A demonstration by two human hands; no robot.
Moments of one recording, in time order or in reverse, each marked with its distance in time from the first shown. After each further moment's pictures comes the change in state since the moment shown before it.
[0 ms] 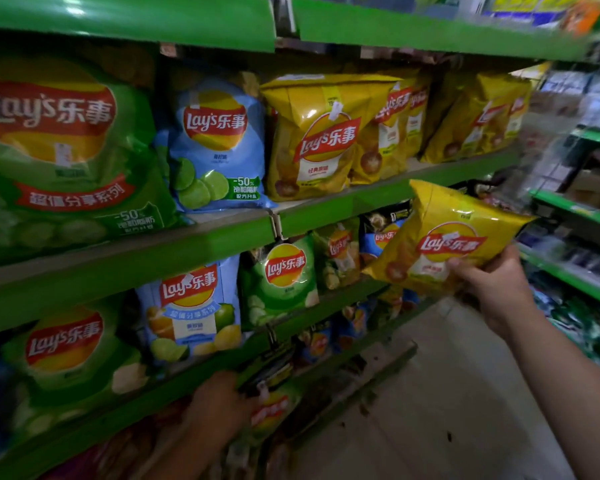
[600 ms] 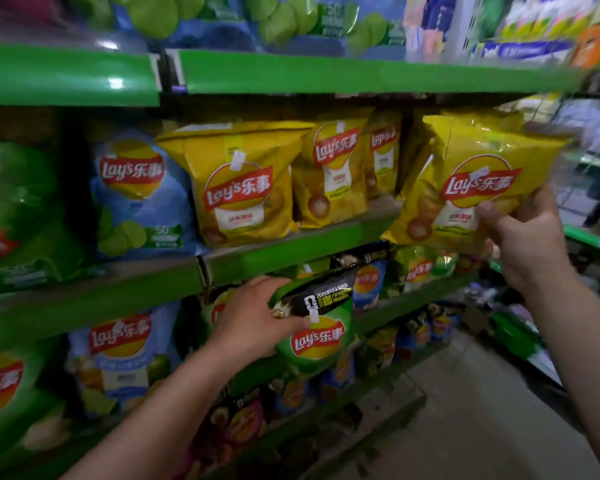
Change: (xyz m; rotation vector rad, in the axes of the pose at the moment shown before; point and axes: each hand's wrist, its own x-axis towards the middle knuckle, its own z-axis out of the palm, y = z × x) left_hand 0.115 0.210 -0.037 -0.086 0.247 0.244; right_hand 0.158 -0.060 -0.062 0.145 0.023 -0.195
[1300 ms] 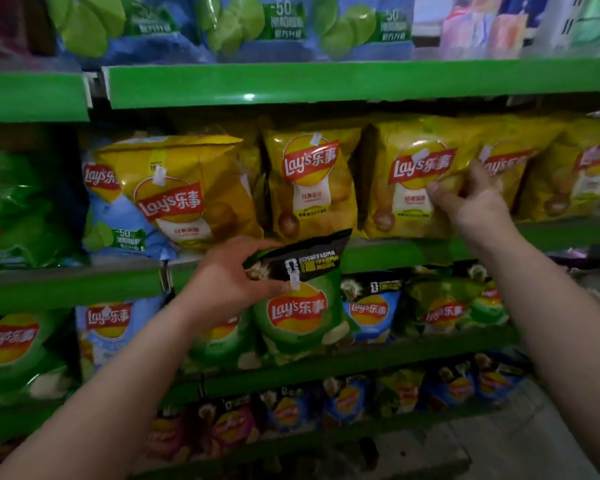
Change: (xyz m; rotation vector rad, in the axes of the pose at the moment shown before) left_hand 0.060 0.077 0.002 -0.107 0.203 -0.075; right_hand 0.150 0.072 0.049 -0.130 -0.424 -0.011
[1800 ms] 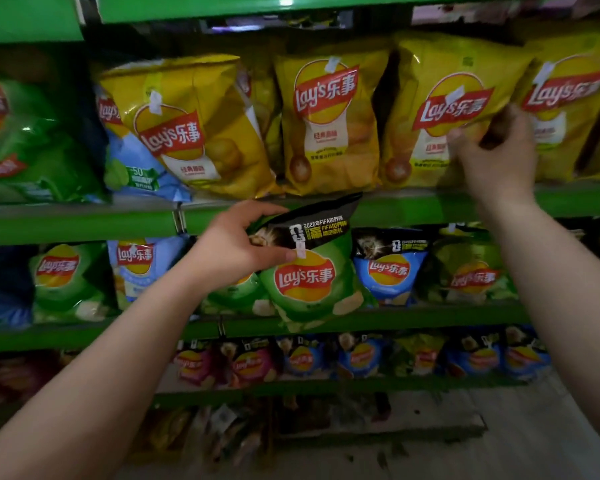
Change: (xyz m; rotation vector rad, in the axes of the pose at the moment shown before) left_hand -0.026 0.004 0.014 -0.003 -0.003 -0.094; right_hand 0.007 0.030 0.024 0.033 0.099 -0.012
